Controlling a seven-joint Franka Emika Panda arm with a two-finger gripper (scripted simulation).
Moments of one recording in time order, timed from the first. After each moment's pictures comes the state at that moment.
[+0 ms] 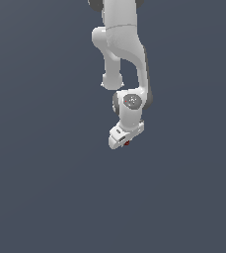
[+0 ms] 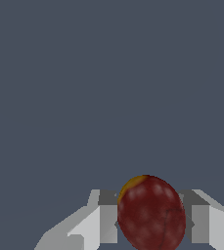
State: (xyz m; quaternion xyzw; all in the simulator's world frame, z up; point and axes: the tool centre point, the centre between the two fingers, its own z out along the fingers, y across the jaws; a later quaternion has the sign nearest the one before) arm -0.058 0.072 0.017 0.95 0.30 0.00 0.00
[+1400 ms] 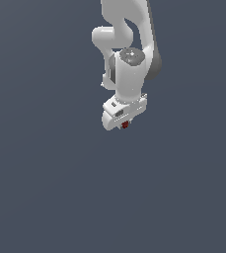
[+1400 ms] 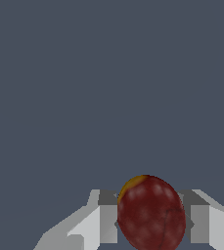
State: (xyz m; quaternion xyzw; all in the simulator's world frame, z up) arm -0.056 0.052 0.173 0.95 0.30 0.00 0.00
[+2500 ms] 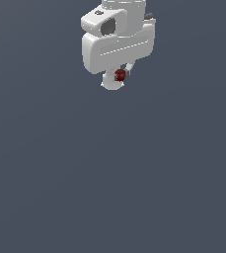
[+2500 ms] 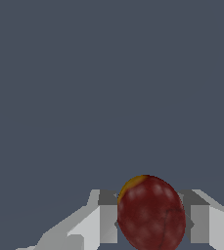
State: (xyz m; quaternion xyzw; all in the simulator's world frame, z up) arm -0.049 0.023 0.405 0.95 0.30 0.00 0.00
